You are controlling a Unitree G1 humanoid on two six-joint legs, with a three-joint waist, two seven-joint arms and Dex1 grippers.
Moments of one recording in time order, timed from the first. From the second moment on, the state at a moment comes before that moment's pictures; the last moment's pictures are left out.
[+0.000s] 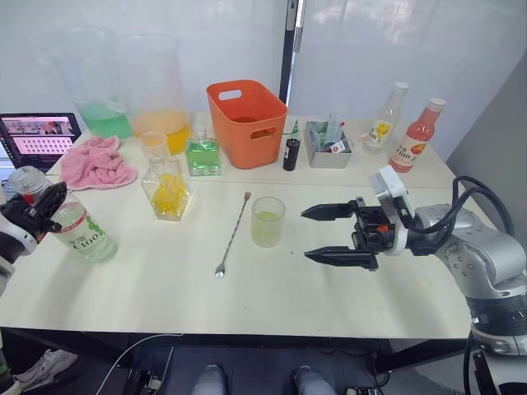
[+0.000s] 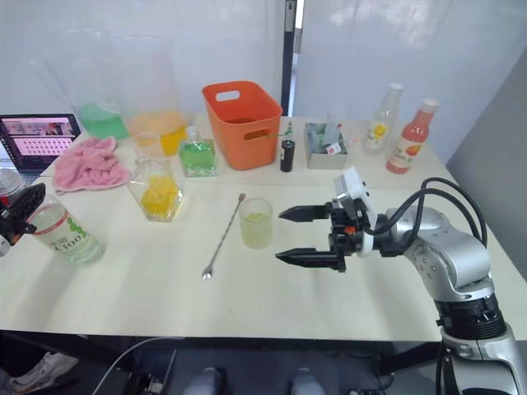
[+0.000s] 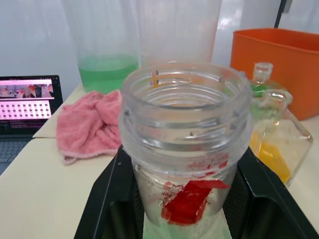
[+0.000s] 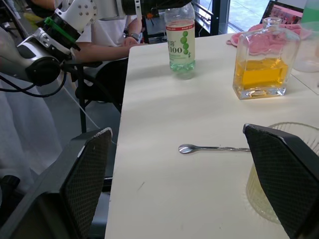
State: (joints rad) left arm -0.24 0.77 0.73 -0.14 -0.60 0.64 -0.45; right arm -0.57 -0.75 -0.01 -0.27 0.76 0.68 1.20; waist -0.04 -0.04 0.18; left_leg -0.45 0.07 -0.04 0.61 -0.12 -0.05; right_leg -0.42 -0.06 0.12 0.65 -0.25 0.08
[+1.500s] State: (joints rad) left arm -1.00 0.80 0.40 0.97 -0.30 0.16 -0.52; right arm -0.51 -0.79 -0.05 -0.40 0.77 0.72 1.06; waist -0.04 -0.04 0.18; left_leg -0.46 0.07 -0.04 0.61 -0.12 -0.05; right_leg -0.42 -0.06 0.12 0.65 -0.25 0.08
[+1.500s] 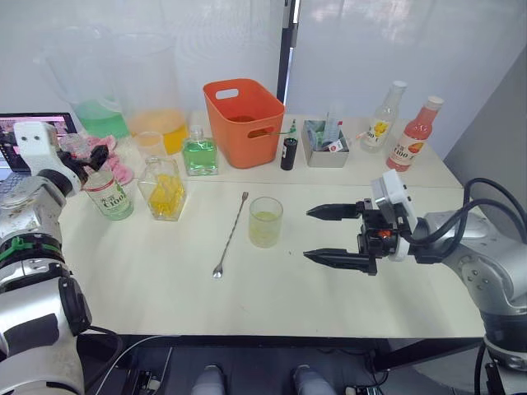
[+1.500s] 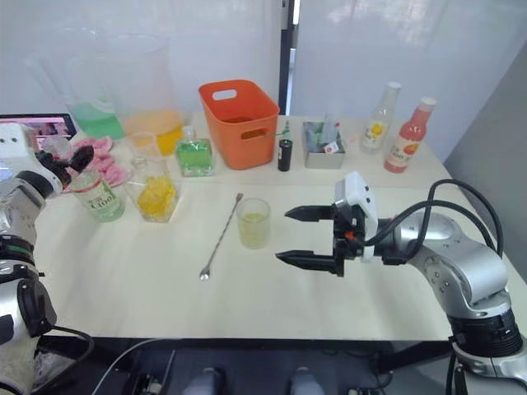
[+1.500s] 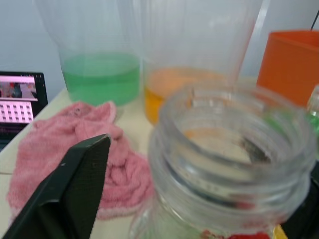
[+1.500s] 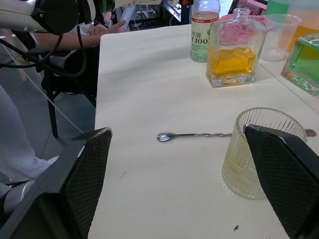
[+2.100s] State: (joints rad) left arm -0.94 0.84 0.42 0.20 -0.66 0.54 -0.73; right arm -0.54 -0.79 -0.06 -0.31 0.75 0.69 1.07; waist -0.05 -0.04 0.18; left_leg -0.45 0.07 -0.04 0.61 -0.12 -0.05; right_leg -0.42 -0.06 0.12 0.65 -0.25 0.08
